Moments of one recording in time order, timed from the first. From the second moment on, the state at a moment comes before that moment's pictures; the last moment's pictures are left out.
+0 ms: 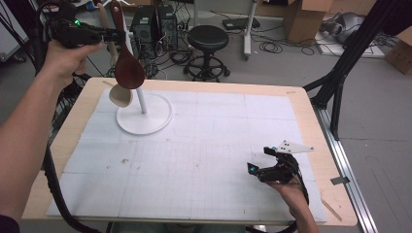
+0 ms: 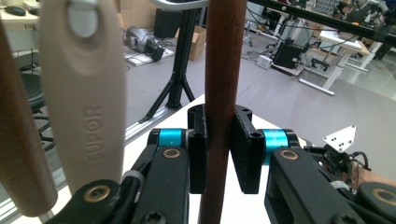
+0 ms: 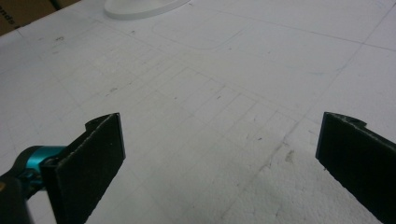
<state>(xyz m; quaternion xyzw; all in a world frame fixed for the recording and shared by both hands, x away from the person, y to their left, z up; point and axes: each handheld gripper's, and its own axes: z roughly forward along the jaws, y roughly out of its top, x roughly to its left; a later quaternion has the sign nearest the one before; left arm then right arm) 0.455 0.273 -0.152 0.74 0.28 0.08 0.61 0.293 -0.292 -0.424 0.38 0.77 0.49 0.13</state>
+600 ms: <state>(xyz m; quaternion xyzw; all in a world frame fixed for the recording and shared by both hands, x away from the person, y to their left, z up) 0.461 0.275 -0.158 0.73 0.30 0.08 0.61 0.292 -0.291 -0.422 0.38 0.77 0.50 0.13</state>
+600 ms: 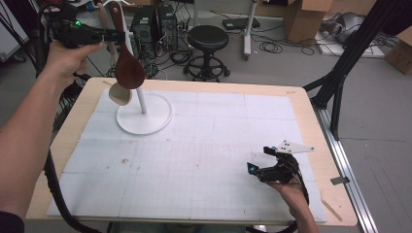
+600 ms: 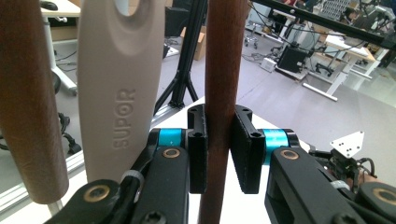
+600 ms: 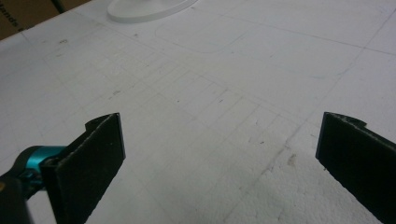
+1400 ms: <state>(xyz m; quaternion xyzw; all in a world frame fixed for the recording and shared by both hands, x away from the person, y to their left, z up) 0.443 0.273 -0.159 0.74 0.31 0.11 0.58 0.291 -0.289 -0.421 0.37 0.77 0.50 0.12</state>
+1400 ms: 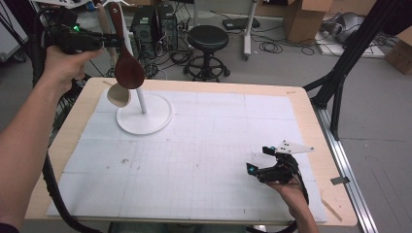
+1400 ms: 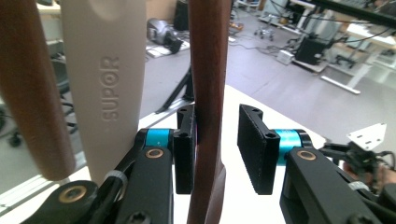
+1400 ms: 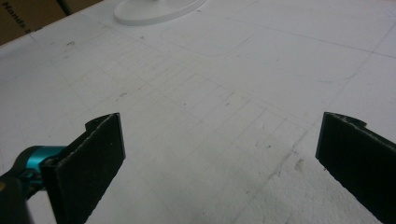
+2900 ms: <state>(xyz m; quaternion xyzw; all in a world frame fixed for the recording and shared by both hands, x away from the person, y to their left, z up) 0.373 0.281 -0.194 0.74 0.33 0.15 0.56 0.292 -0.288 -0.418 0.37 0.77 0.50 0.14</state>
